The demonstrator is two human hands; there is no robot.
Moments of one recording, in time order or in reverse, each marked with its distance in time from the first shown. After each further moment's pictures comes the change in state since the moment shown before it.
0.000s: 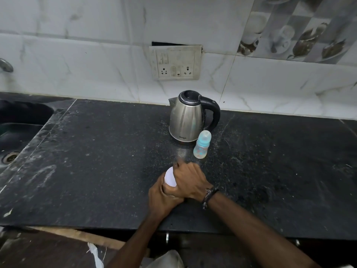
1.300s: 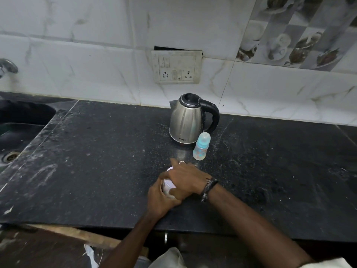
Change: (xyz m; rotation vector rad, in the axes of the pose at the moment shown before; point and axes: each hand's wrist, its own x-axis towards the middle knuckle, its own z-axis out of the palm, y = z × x) left_hand 0.005 -0.007 -0.002 0.067 -0.005 0.084; right_hand 0.001 -0.003 -0.035 0.125 -0.318 -0.141
